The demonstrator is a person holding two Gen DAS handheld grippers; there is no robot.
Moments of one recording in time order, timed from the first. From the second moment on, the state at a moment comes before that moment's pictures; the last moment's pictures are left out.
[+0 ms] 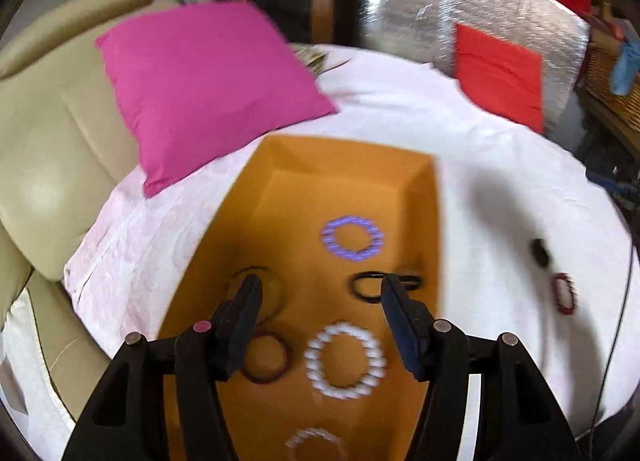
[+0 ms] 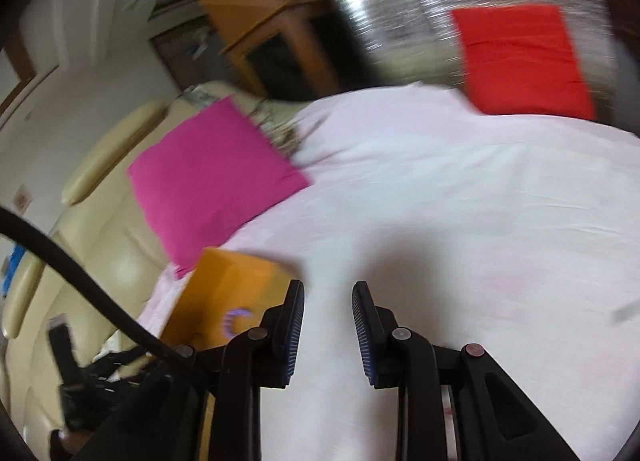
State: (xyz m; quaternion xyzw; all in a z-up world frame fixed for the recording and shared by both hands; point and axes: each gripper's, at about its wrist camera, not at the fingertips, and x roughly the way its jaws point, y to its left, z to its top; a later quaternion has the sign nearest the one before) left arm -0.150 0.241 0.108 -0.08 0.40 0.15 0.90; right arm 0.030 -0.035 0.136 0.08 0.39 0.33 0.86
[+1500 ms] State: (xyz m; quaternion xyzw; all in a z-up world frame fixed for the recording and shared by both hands) left arm -0.145 0.074 0.102 -0.02 0.44 0.06 0.90; right arm 0.007 -0.141 0.037 0.02 0.49 0.17 0.85
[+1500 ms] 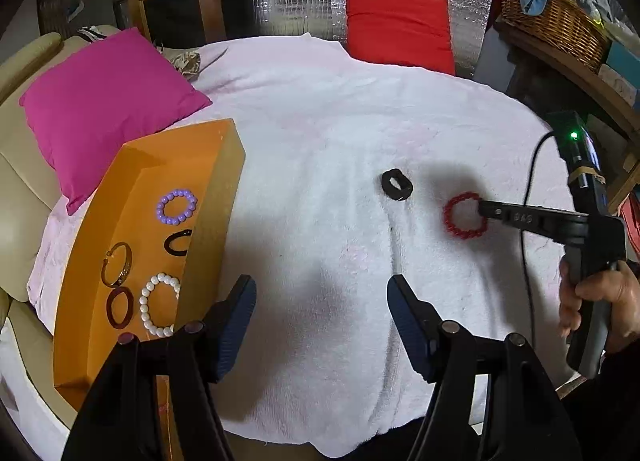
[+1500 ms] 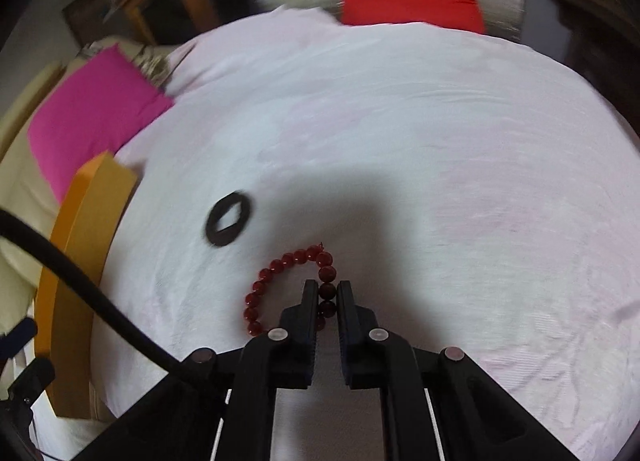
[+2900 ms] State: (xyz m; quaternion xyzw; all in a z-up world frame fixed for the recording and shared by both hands) left arm -0.046 -0.008 0.082 0.03 0.46 0.03 0.89; right arm 0.016 -0.251 0.050 0.22 0.52 0.16 0.81
